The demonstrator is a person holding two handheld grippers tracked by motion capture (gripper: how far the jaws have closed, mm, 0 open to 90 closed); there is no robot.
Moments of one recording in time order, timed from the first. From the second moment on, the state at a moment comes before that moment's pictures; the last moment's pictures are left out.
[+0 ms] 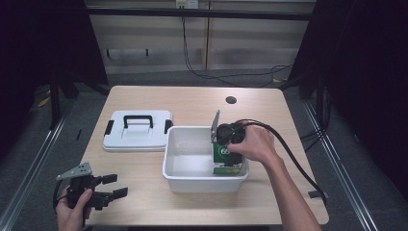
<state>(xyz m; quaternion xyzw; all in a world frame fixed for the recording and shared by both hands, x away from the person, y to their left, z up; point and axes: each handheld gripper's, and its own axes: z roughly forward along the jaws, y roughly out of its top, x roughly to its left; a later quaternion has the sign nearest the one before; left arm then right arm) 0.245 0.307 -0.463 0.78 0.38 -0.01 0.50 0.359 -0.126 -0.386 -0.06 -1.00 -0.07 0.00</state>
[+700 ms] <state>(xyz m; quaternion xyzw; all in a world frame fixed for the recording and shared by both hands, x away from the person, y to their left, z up) 0.246 0.307 -0.463 0.78 0.38 -0.01 0.50 0.363 -0.117 -0.407 -0.06 -1.00 -0.04 0.01</state>
